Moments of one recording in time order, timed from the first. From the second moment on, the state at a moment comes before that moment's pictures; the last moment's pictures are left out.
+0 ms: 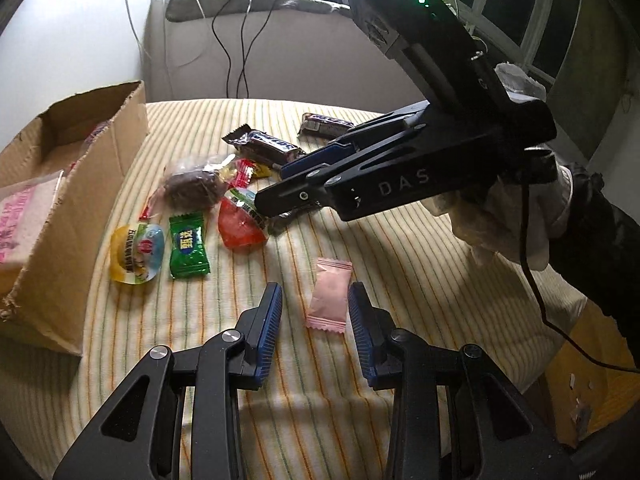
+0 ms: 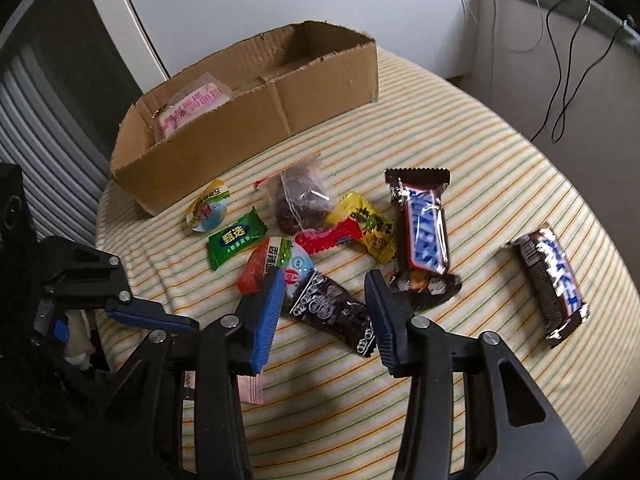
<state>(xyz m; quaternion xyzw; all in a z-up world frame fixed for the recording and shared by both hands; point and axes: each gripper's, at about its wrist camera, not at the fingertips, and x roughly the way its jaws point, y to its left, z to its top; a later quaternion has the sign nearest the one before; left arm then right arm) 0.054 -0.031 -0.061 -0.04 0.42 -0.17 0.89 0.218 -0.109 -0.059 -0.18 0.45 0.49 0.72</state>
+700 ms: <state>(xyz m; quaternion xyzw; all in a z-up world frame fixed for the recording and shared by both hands) 0.062 -0.066 -0.071 0.07 0.41 -0.15 0.89 0.204 -0.111 -0.068 -0.25 0.44 0.44 0.74</state>
